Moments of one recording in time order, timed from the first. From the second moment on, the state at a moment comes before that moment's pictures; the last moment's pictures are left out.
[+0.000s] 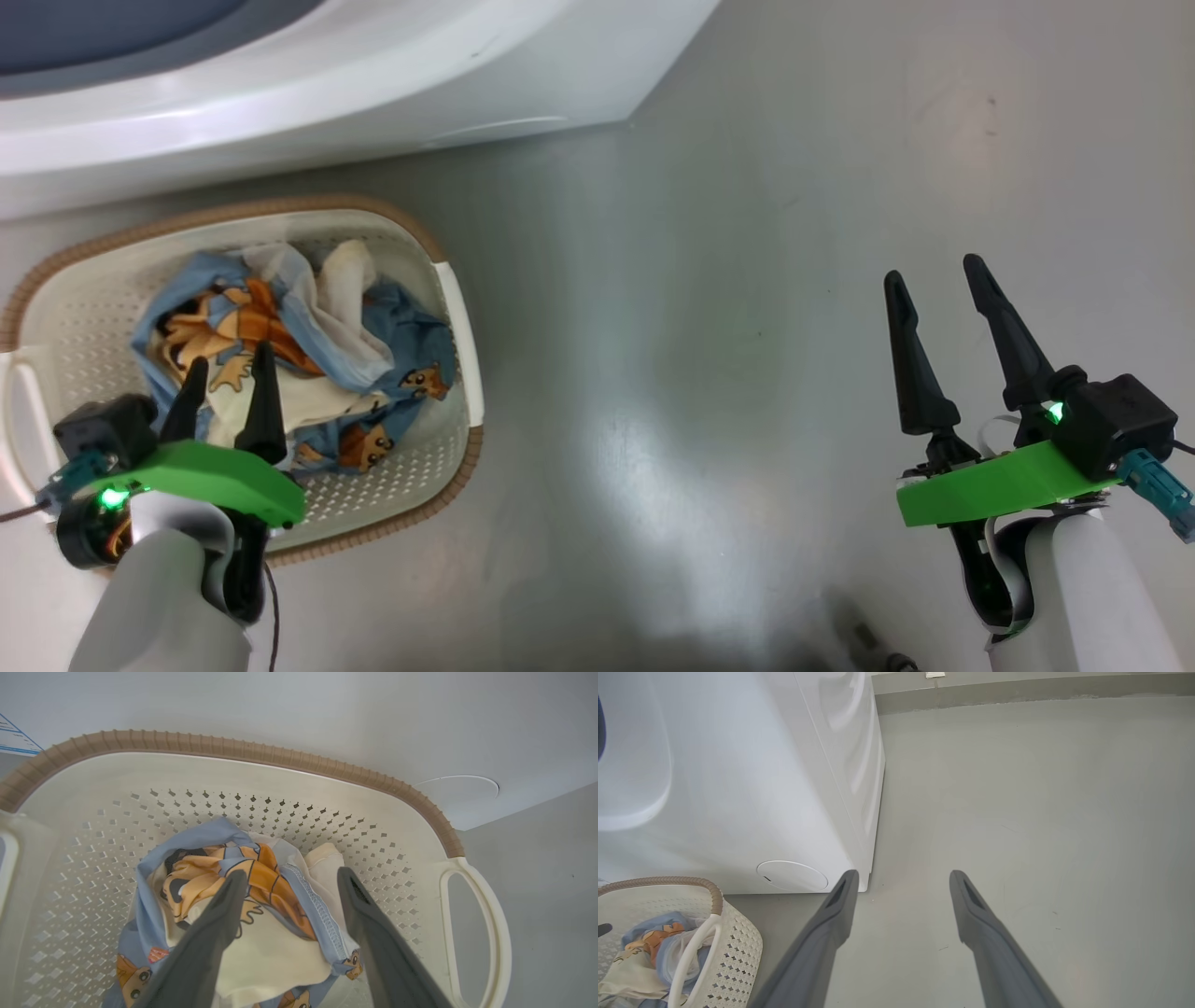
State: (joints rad) left arm -0.57 0.13 -0.11 0.81 -0.49 -0.13 -0.26; right arm -0.29 -0.05 -0.02 0.07 0.15 0.12 -0.25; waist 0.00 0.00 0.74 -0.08
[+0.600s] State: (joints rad) left arm -0.74 0.21 -0.22 1.03 -0.72 -0.13 -0.06; right arm -0.31 -0.05 -0.01 0.05 0.21 0.12 -0.25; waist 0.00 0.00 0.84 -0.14
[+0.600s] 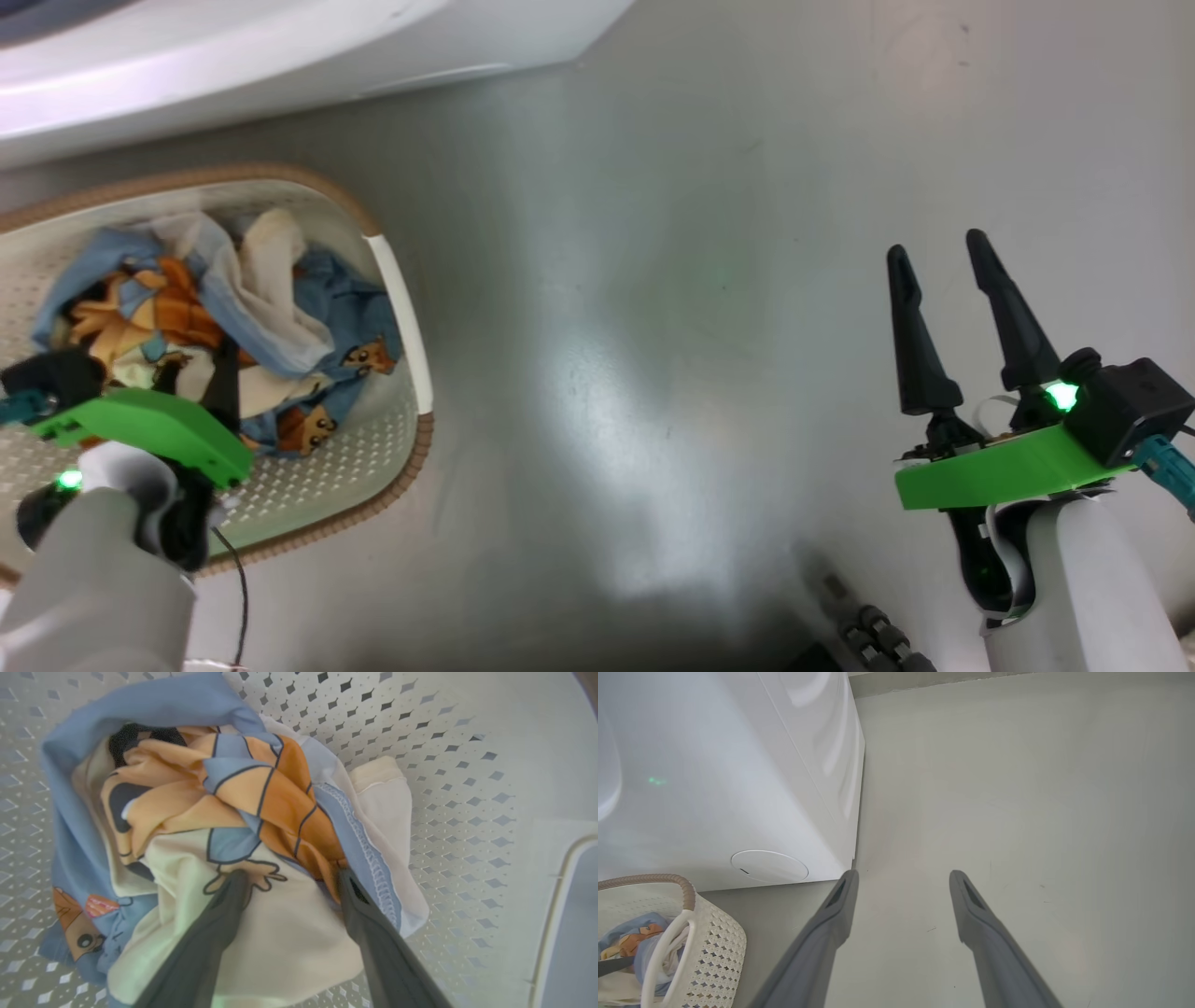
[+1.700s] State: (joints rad) left arm -0.69 0.26 -0.38 1.03 -0.85 -0.13 -0.18; right arm -0.33 -0.05 0.03 0.08 0.26 0.12 -0.25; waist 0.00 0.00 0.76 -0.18
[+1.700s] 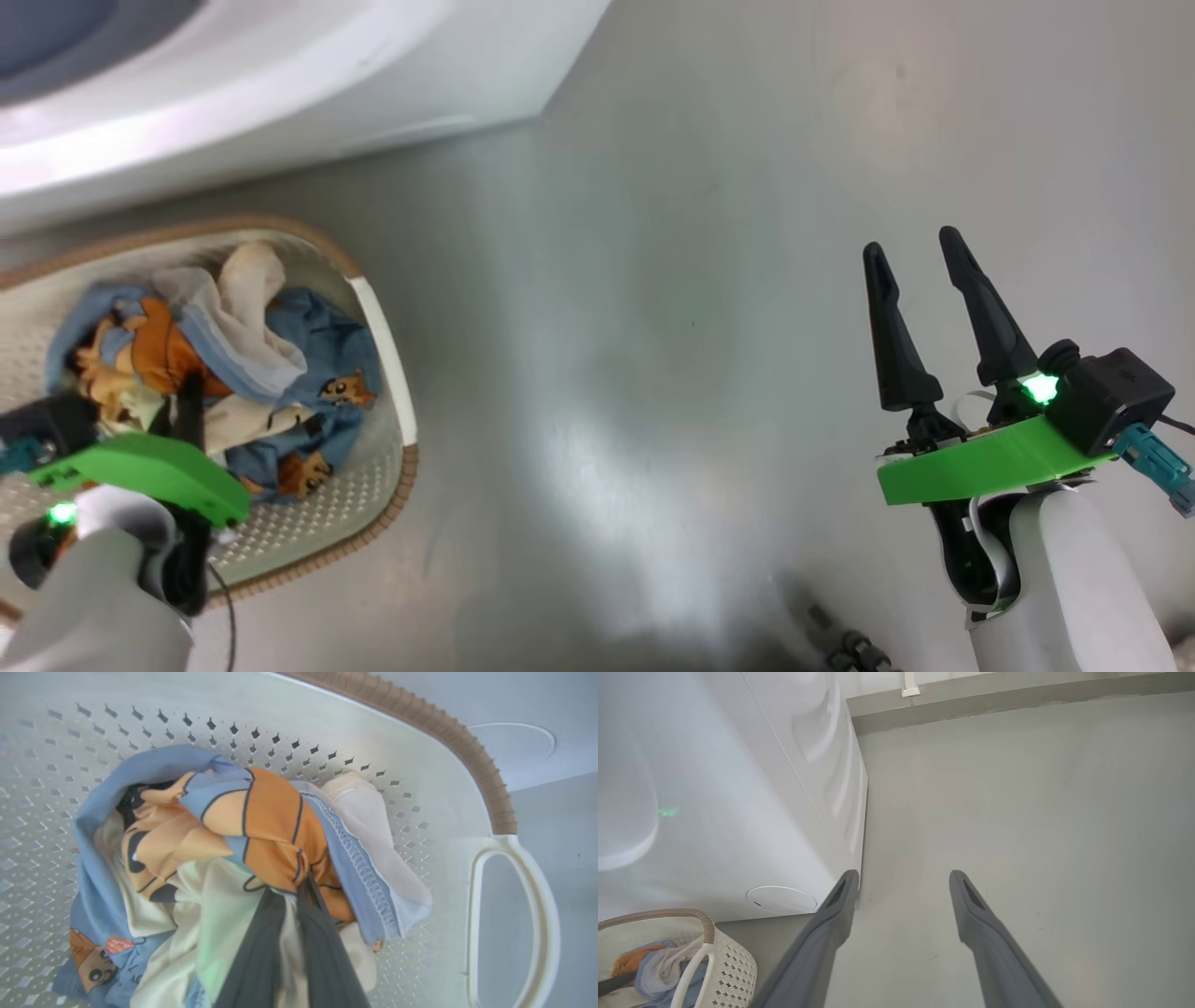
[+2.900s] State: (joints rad) left arm -0.14 0.11 -0.03 0.27 -0.33 -0.11 -0.25; right arm -0.18 -0.05 -0.01 0.16 0.21 0.12 -0.25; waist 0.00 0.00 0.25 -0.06
